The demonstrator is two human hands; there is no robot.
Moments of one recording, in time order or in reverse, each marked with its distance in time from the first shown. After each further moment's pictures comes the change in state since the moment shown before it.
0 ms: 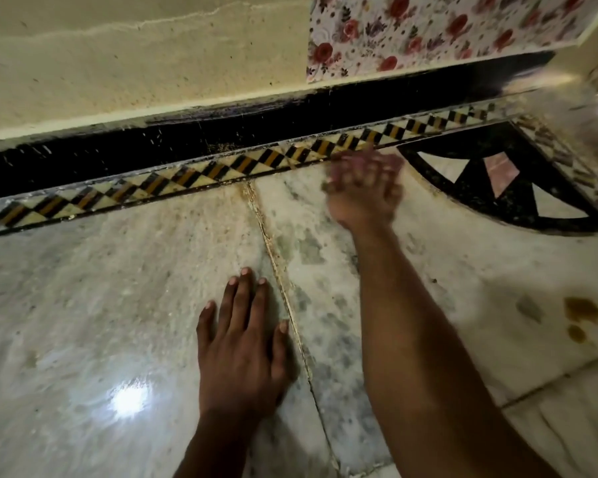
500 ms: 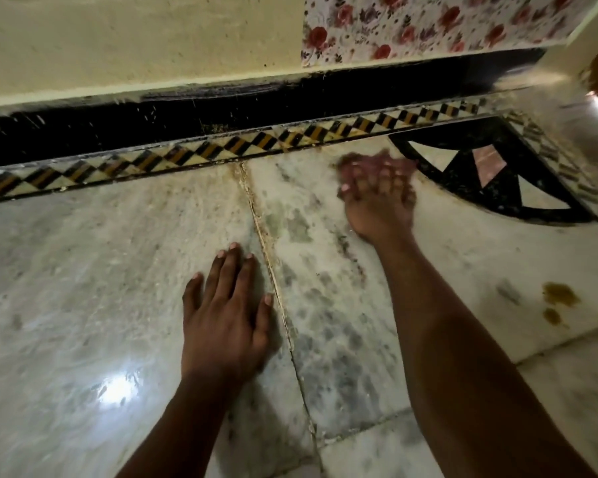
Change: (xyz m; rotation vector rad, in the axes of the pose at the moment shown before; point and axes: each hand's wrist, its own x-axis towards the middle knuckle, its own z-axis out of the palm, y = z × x) left_hand 0.001 -0.002 0.000 0.015 0.019 0.011; right_hand -0.031 0.059 0.000 -0.043 0.021 -0.061
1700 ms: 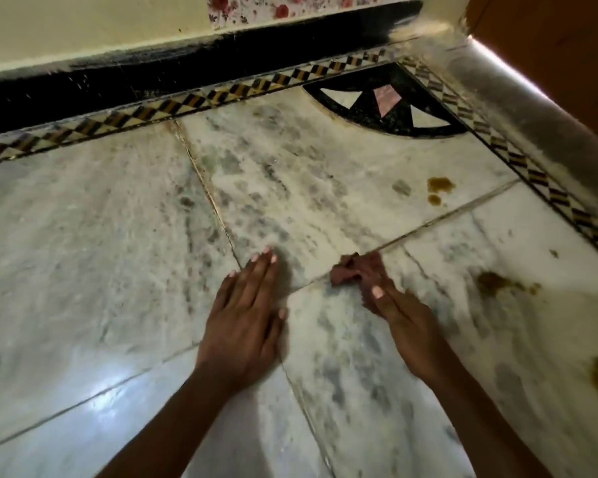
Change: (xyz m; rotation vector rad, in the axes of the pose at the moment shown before) left_hand -0.148 0.070 -0.005 -0.131 -0.138 0.425; right_hand -0.361 0.165 0.009 0.849 -0.001 -0.017
